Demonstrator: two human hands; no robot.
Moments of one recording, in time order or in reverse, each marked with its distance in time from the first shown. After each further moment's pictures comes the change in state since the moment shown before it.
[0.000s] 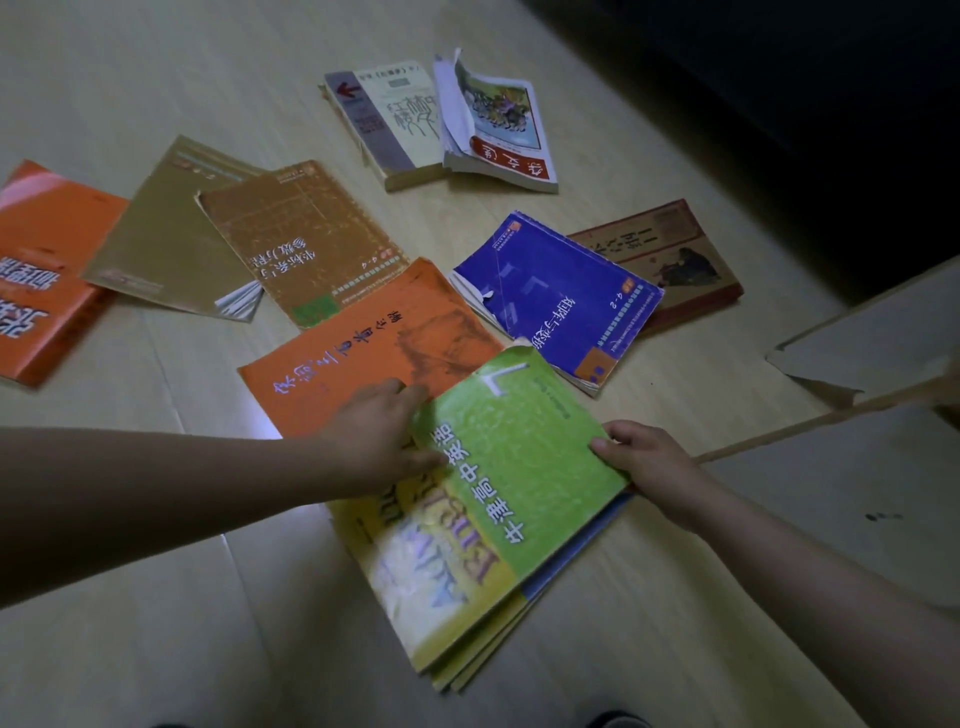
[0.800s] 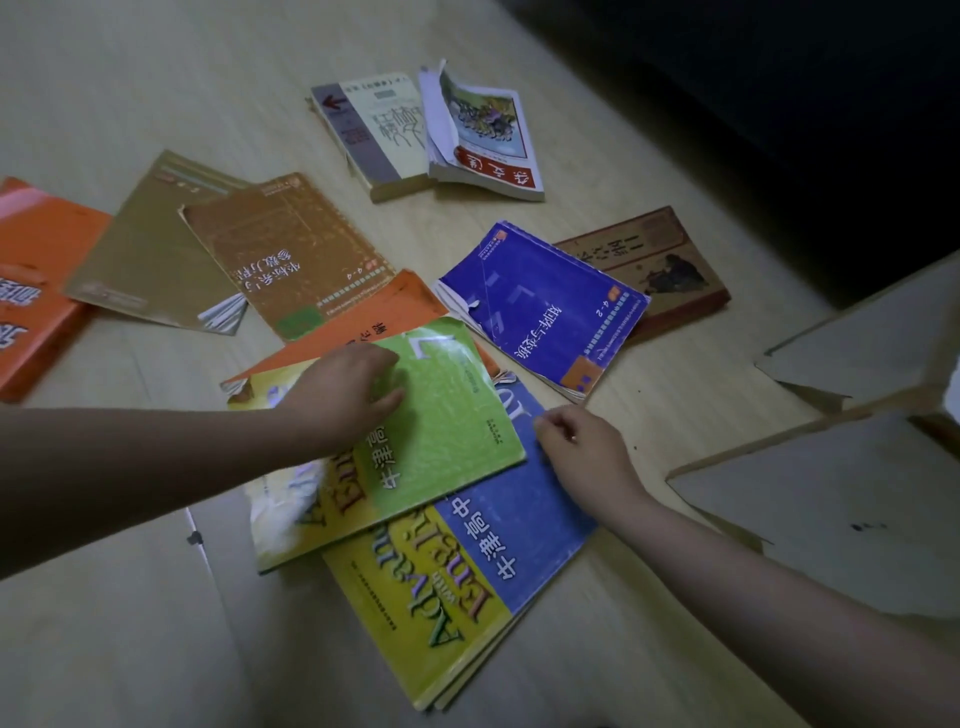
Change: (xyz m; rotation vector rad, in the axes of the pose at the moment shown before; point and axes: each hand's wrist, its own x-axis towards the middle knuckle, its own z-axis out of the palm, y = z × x) left_hand 0.030 -0.013 -0.020 0.024 0.216 0.008; right_hand 0.000 -0.024 0.038 -0.352 0.256 -0.237
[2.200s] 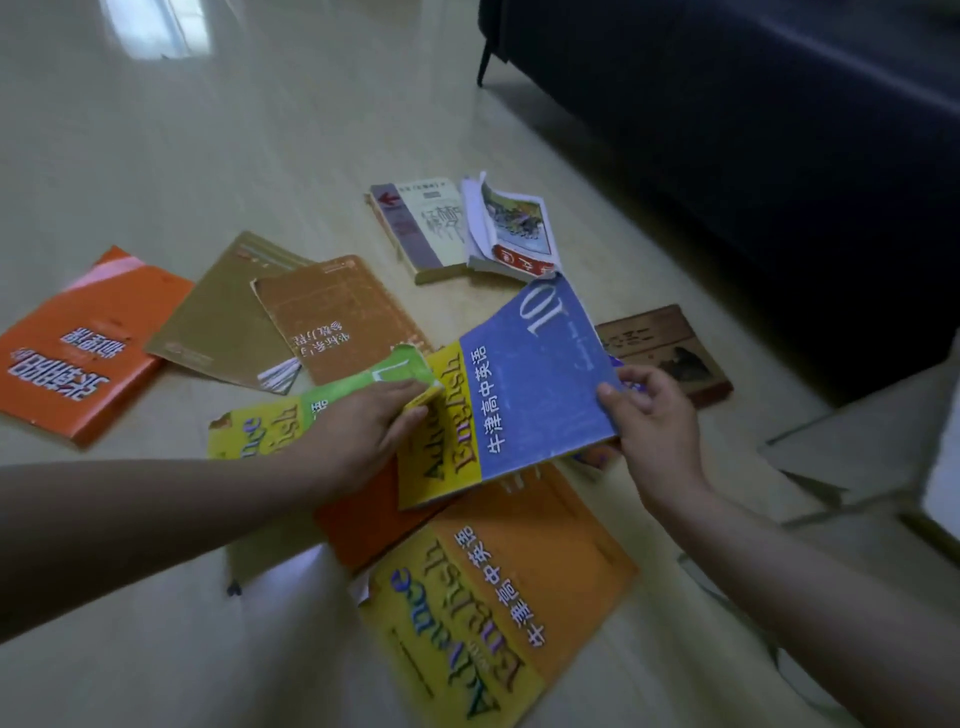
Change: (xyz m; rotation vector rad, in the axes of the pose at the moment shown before) left_hand -0.015 -0.026 -0.050 -0.185 0.169 0.104; right_hand 0.027 -0.092 -0.049 0.538 0.231 -0.144
